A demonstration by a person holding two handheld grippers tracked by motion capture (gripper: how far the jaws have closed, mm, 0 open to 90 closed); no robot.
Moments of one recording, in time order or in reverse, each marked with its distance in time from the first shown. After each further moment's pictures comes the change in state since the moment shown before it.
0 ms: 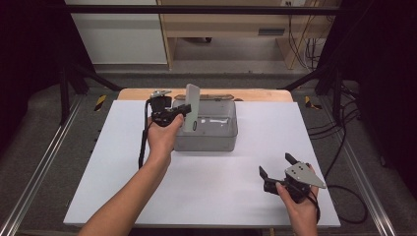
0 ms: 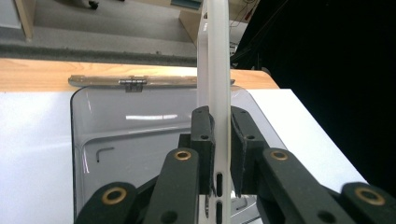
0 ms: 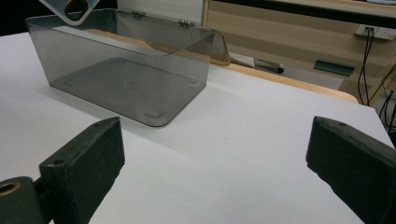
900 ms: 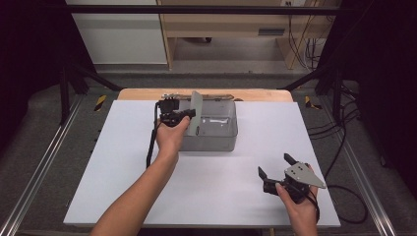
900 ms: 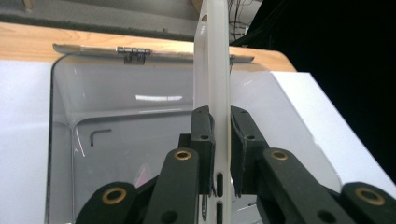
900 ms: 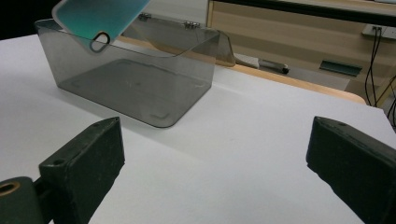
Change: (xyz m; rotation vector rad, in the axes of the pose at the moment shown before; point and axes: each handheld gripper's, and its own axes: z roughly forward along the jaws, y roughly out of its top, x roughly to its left) left arm 0.006 -0.014 0.039 0.085 0.040 -0.023; right arm 0.002 0.000 0.000 -0.002 0.021 0.005
